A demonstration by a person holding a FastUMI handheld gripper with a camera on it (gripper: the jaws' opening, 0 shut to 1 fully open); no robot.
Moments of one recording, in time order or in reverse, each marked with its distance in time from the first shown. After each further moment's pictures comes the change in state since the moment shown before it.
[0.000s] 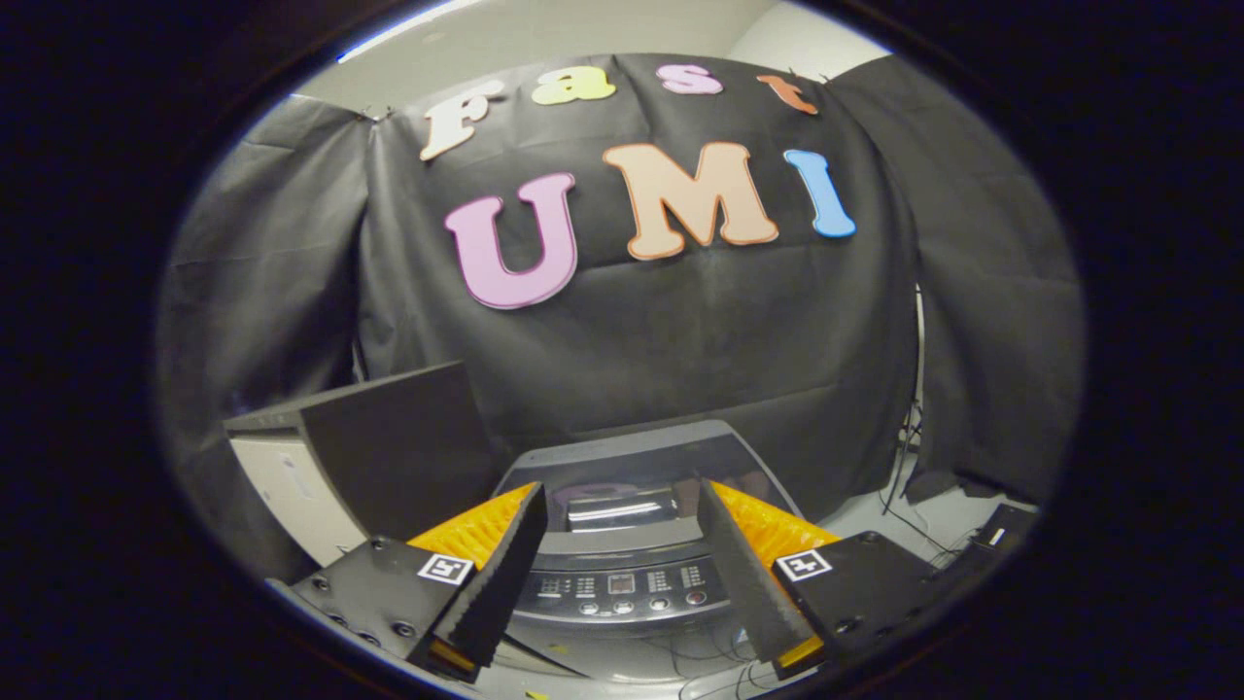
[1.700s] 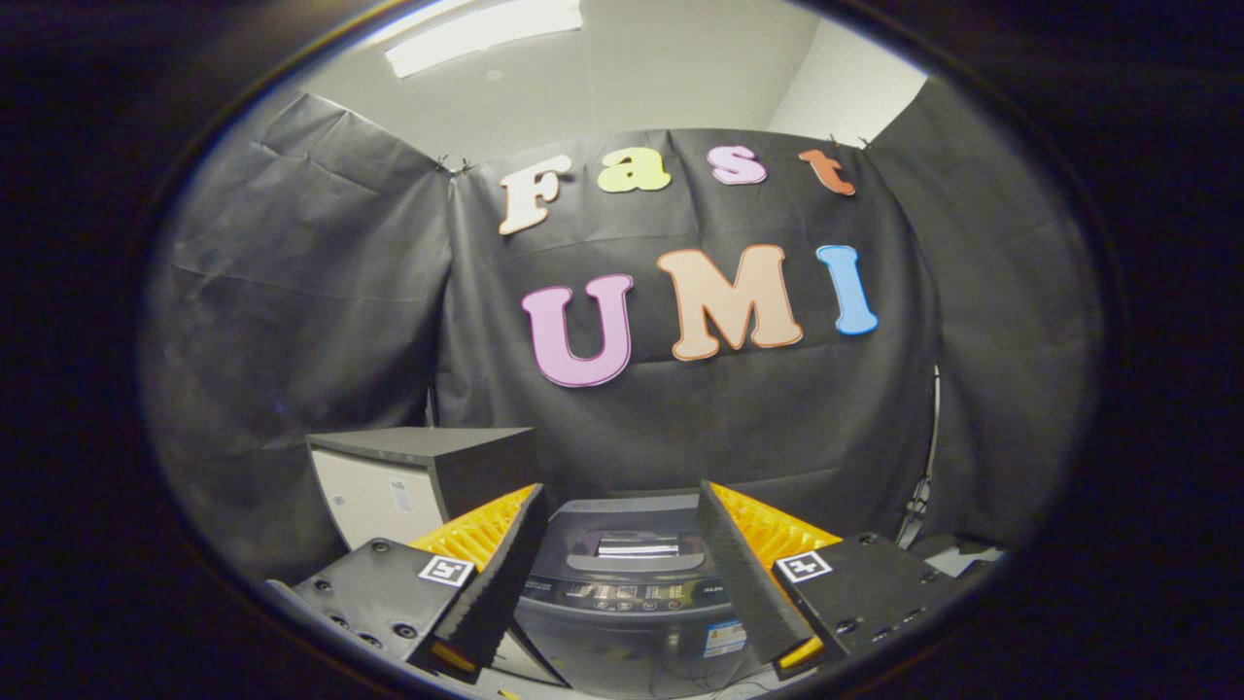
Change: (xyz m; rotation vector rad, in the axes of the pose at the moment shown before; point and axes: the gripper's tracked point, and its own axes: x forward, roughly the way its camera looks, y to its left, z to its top) arm -0.256 -0.039 0.075 -0.085 -0.164 0.135
